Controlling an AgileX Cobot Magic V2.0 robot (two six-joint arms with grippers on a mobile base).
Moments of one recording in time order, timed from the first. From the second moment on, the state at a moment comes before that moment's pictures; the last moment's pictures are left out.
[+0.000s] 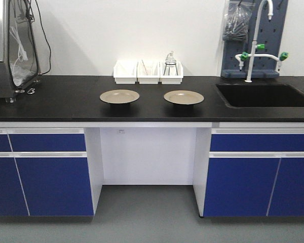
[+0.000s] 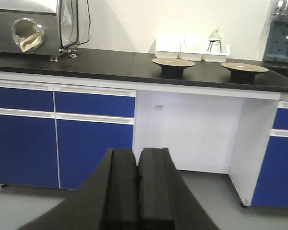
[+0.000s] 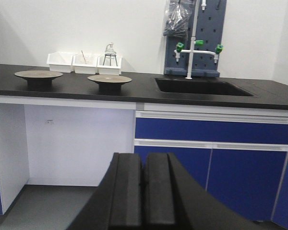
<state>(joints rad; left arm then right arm) 0.04 -0.01 0.03 -0.04 0.10 -0.01 -0.04 -0.01 0.03 0.00 0.03 -0.10</state>
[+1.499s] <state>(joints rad) 0.04 -0.01 0.03 -0.04 0.10 -0.01 -0.04 -0.01 0.03 0.00 0.03 -0.10</state>
